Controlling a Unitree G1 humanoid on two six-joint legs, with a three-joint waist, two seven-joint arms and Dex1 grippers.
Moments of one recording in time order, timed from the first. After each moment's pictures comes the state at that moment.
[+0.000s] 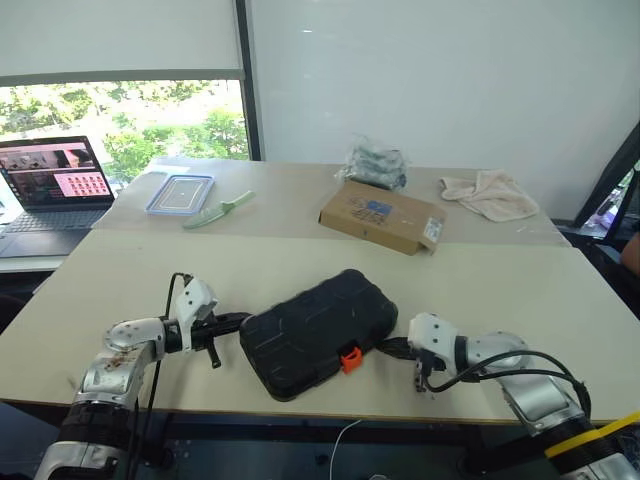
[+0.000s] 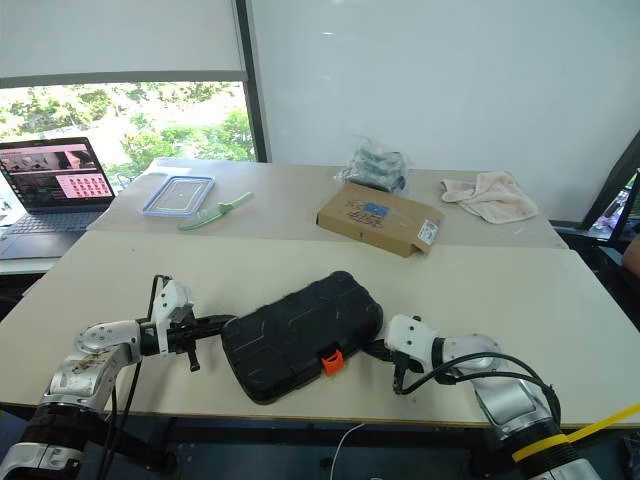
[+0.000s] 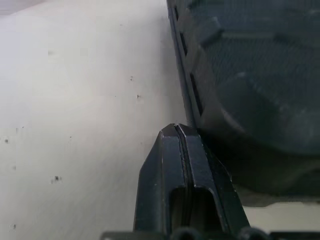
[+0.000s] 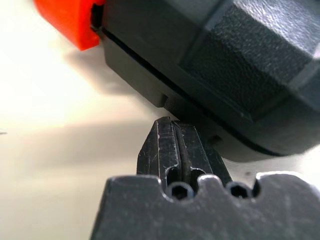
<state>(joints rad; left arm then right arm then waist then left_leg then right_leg) -0.38 0.65 0.07 0.25 -0.32 0.16 -1.09 -0.29 -0.69 0.18 0.03 0.13 0.03 0.96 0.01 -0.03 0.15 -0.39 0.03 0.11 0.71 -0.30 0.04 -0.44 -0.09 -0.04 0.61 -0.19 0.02</state>
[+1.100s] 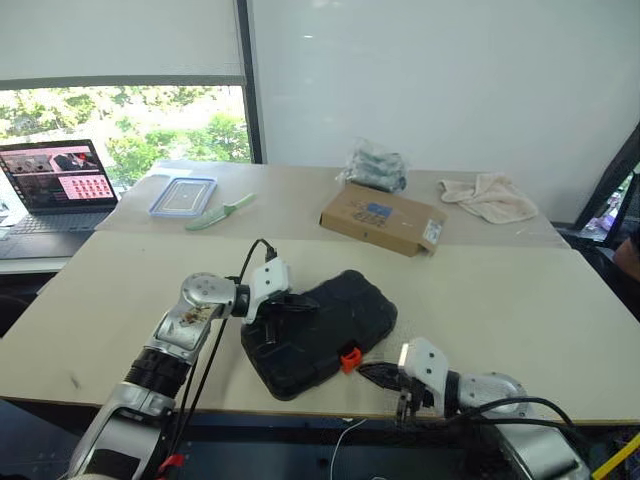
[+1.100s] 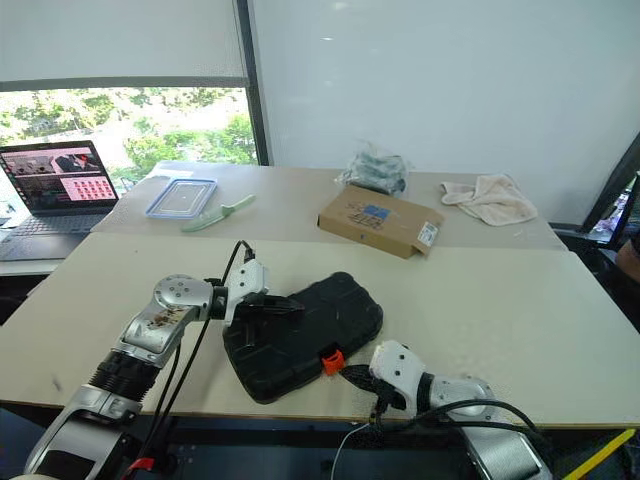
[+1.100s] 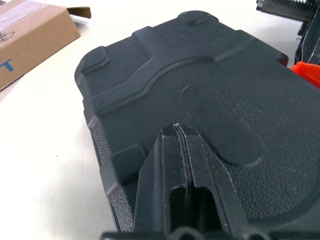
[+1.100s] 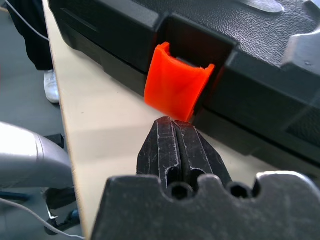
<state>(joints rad) -0.67 0.52 -0.23 0.27 -0.14 0.13 -1.17 -0.06 -0.59 0.22 -0.33 0.14 0.22 0.82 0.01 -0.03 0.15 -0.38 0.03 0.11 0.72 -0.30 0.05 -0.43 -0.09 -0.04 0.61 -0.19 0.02</state>
